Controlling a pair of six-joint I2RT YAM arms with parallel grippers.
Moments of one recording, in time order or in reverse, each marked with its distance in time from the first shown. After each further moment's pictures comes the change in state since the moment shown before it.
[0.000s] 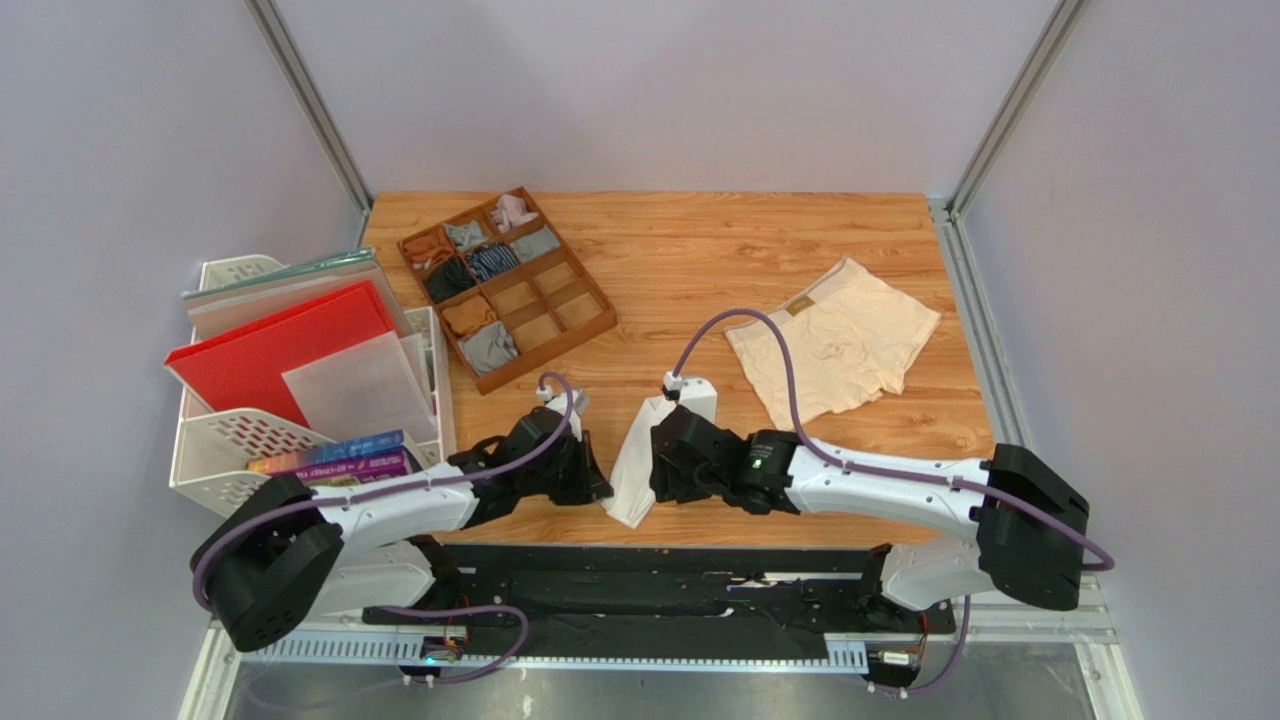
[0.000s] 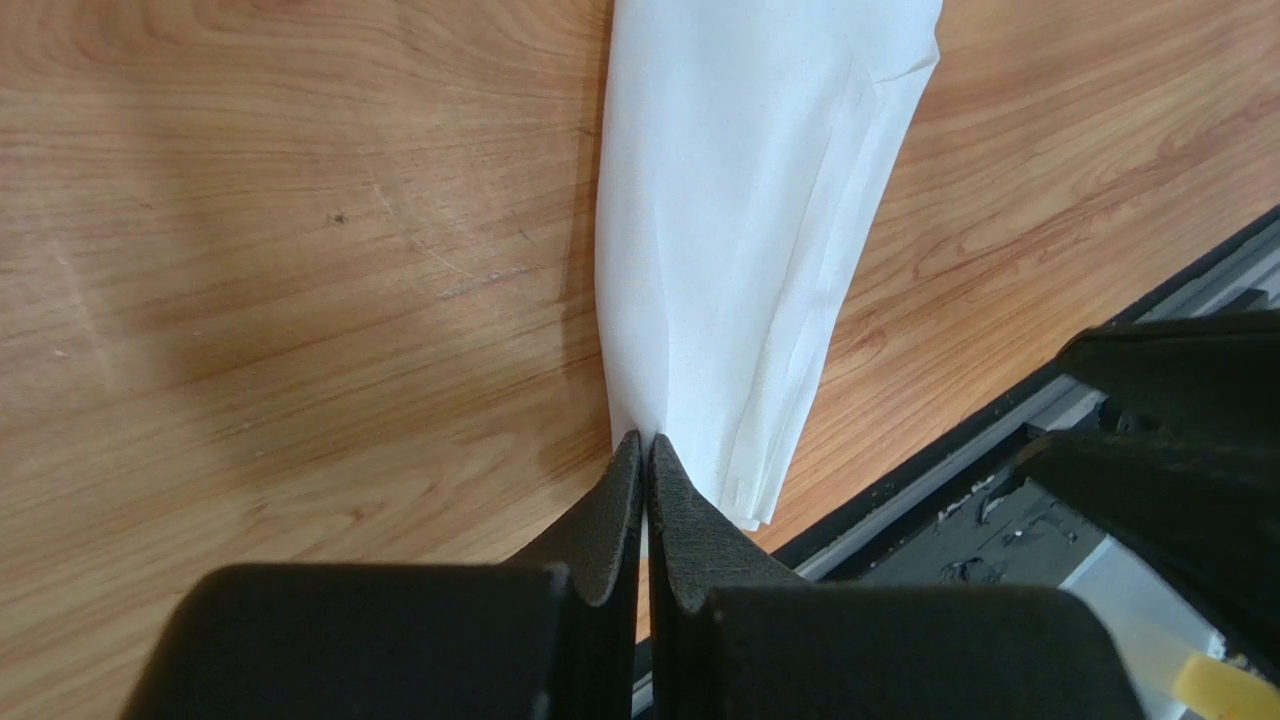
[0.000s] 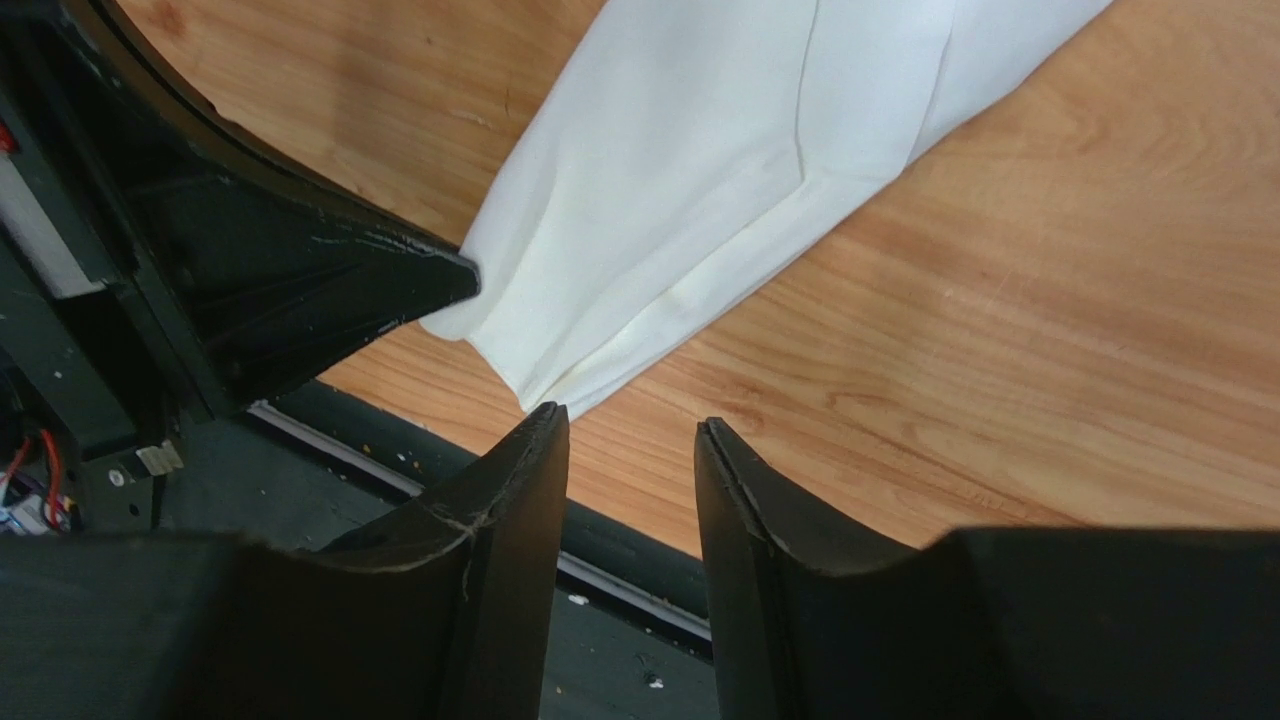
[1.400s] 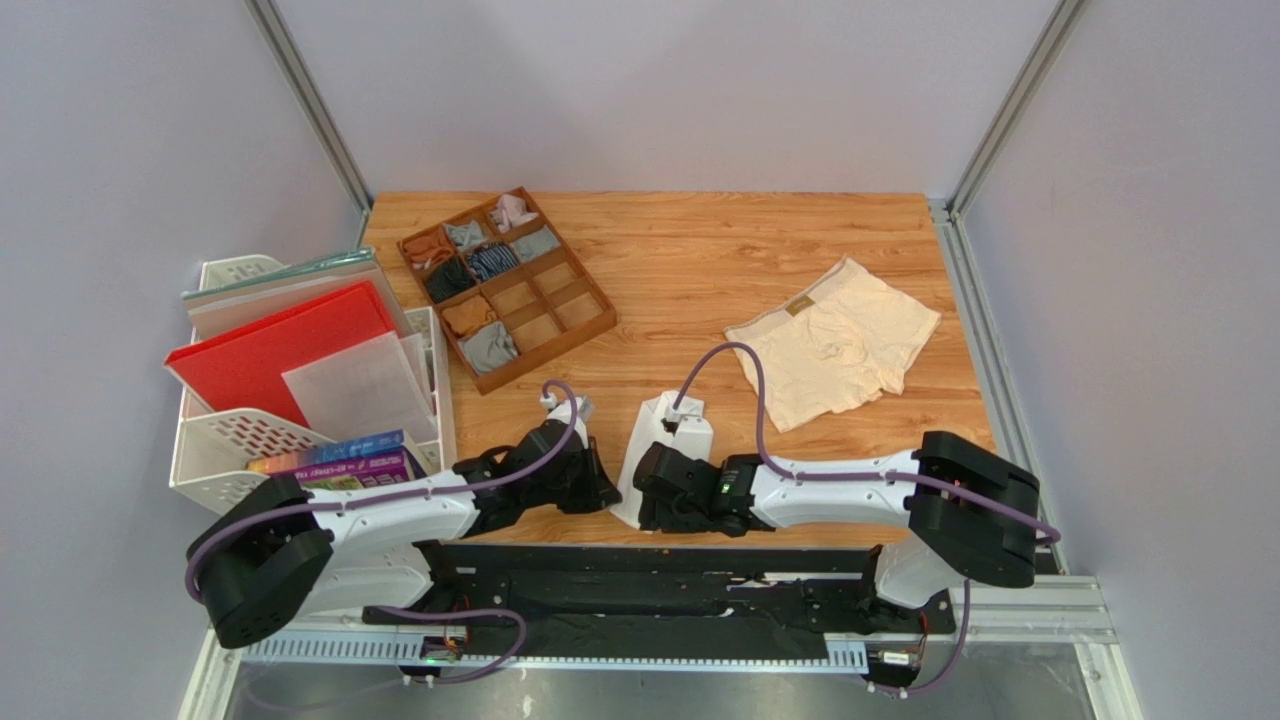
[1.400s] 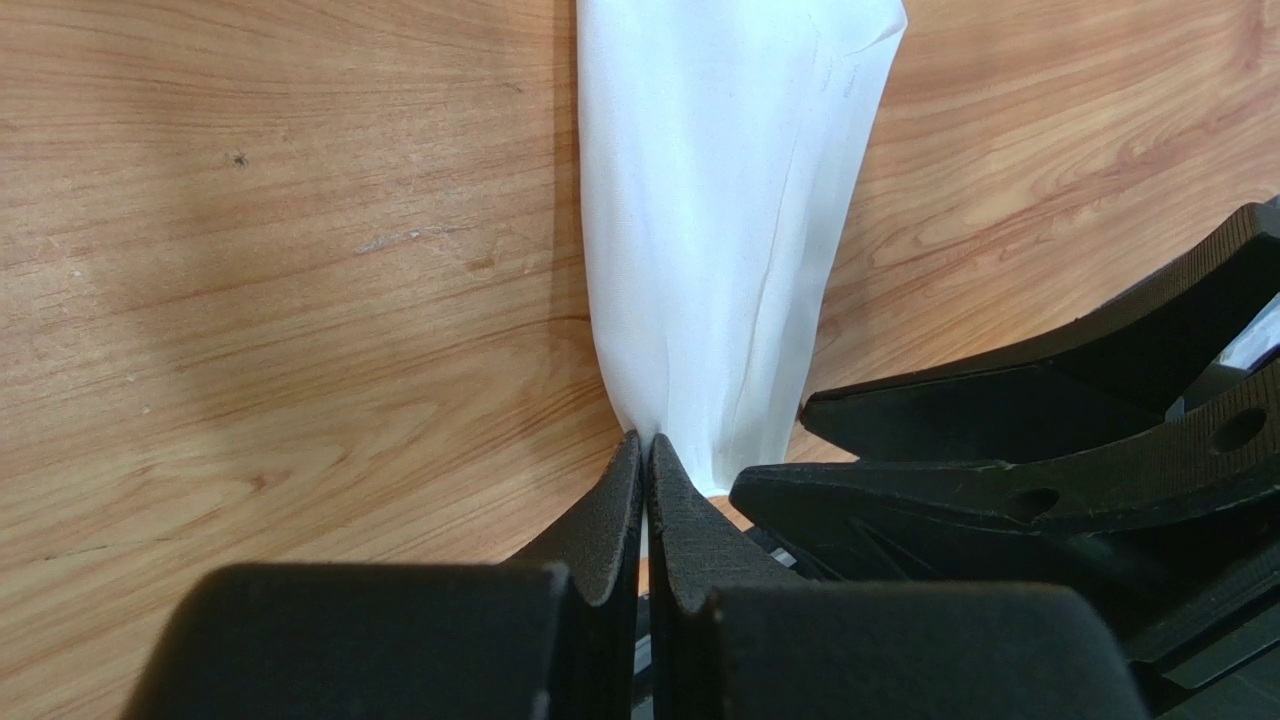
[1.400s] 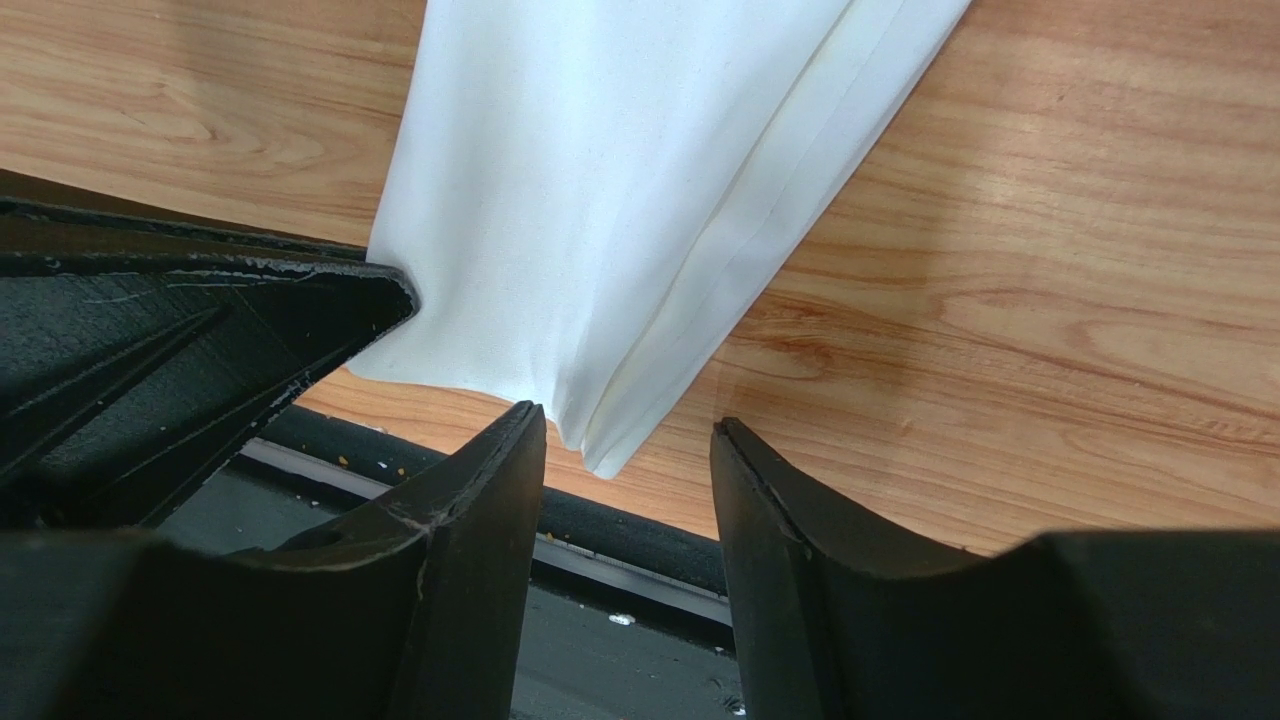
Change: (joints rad) left arm -0.122 -0.014 -0.002 0.016 -0.109 -0.129; right arm 0.102 0.159 -0.077 0.076 -0.013 0.320
